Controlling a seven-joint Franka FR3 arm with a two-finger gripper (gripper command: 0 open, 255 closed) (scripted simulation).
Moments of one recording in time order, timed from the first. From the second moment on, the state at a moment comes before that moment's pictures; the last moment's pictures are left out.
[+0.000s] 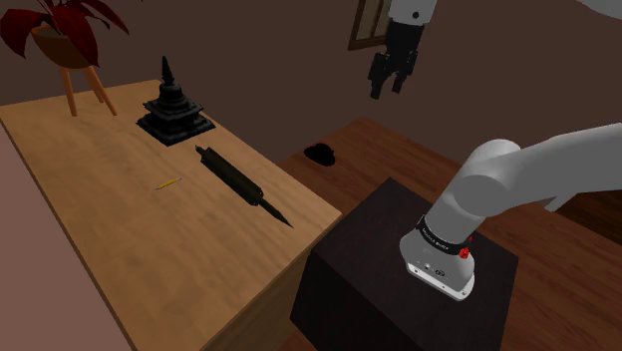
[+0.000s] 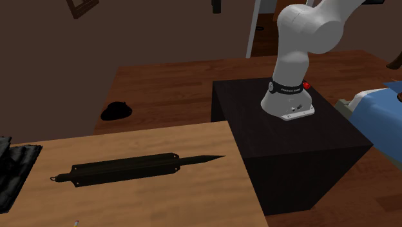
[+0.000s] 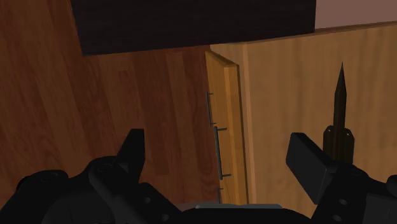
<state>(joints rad) 0.00 -0.77 0.01 -2.43 -0.01 1.60 0.13</state>
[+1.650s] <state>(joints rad) 0.11 -0.06 0.25 -2.33 0.02 2.23 0.38</state>
